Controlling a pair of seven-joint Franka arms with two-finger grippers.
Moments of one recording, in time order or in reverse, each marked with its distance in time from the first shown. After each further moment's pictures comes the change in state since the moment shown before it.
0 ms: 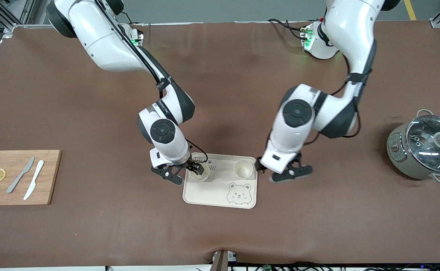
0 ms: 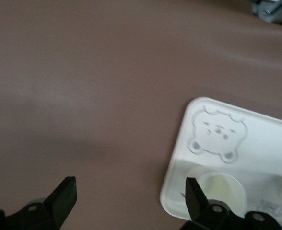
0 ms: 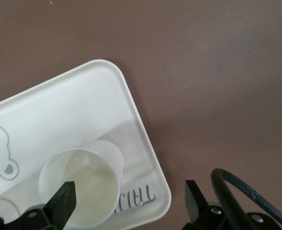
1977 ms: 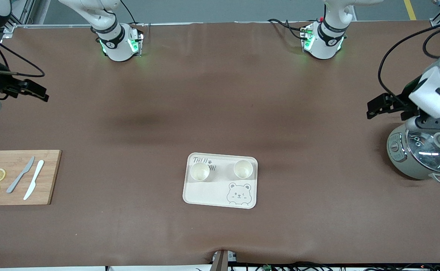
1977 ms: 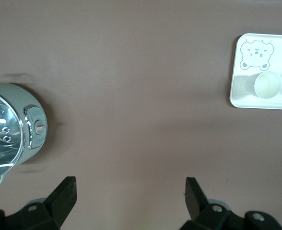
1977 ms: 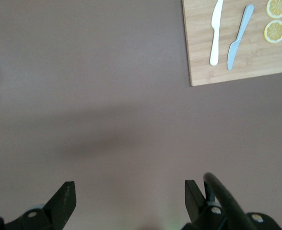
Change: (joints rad) left arm 0.333 -0.457 -0.013 0.011 -0.173 -0.624 0.616; right arm -0.635 -0.845 -0.017 -0.419 0.109 -0.573 -1.015
